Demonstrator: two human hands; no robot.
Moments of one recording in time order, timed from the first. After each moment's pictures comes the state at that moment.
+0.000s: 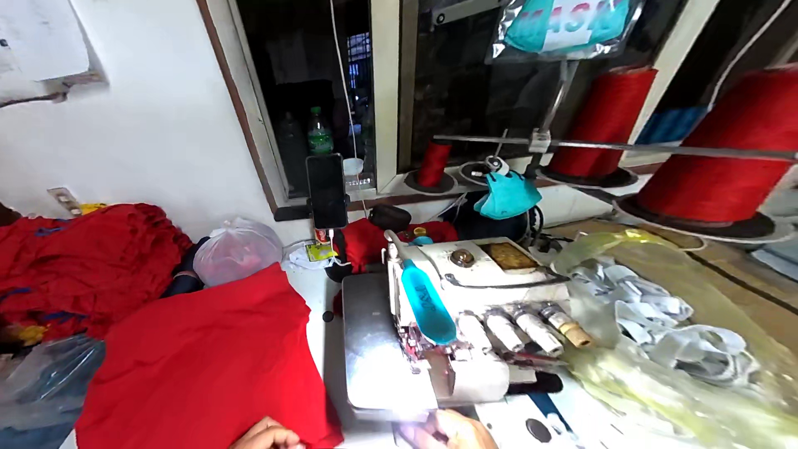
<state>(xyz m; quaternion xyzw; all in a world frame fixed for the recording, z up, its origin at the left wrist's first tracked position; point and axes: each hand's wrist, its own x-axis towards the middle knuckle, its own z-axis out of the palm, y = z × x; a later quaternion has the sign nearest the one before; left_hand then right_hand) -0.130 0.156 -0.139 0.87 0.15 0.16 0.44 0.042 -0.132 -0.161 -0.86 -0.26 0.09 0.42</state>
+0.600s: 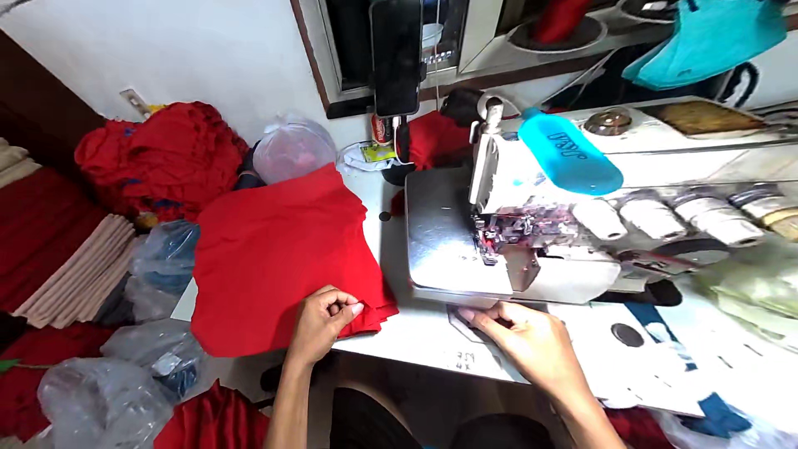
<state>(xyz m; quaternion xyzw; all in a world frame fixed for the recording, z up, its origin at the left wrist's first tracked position) -0.125 0.152 -0.131 0.84 0.20 0.17 0.47 0.045 -0.129 -0.176 -0.86 -0.25 -0.02 0.44</state>
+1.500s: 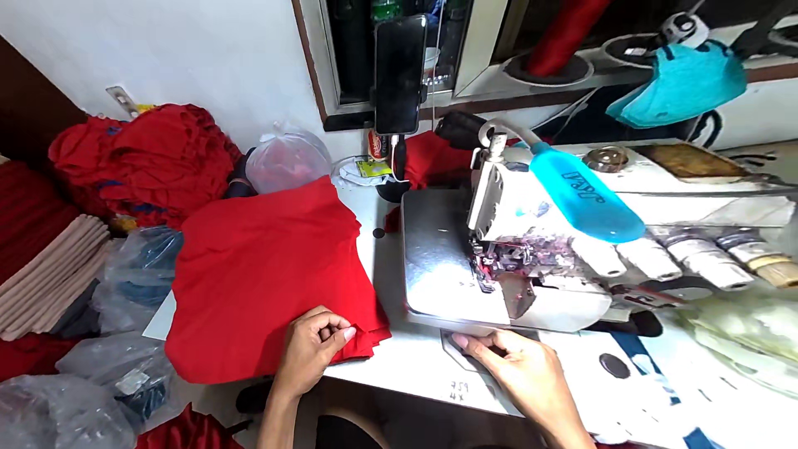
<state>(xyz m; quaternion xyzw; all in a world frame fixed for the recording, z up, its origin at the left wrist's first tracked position) -0.124 0.152 -0.138 0.84 0.18 0.19 0.47 0.046 -0.129 -0.176 -0.87 -0.24 -0.03 0.43</state>
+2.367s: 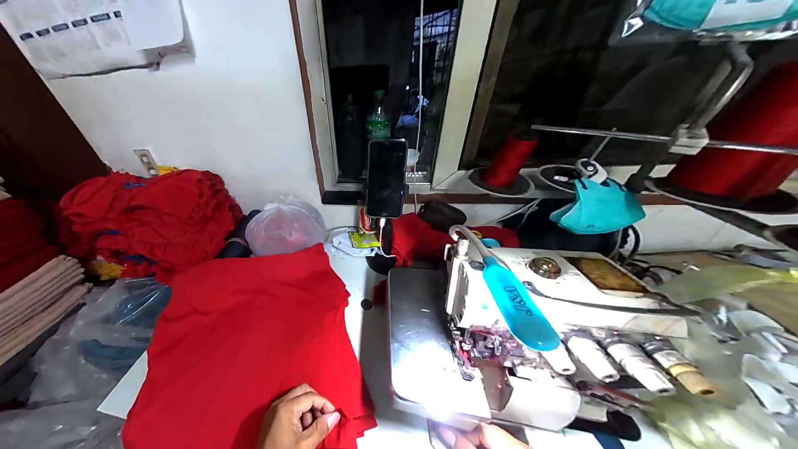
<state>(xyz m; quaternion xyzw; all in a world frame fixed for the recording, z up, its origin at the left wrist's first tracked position) -0.130 0.148 -0.136 0.85 0.18 0.19 0.45 0.043 -0.132 -0.162 -0.86 -0.28 0.08 0.41</state>
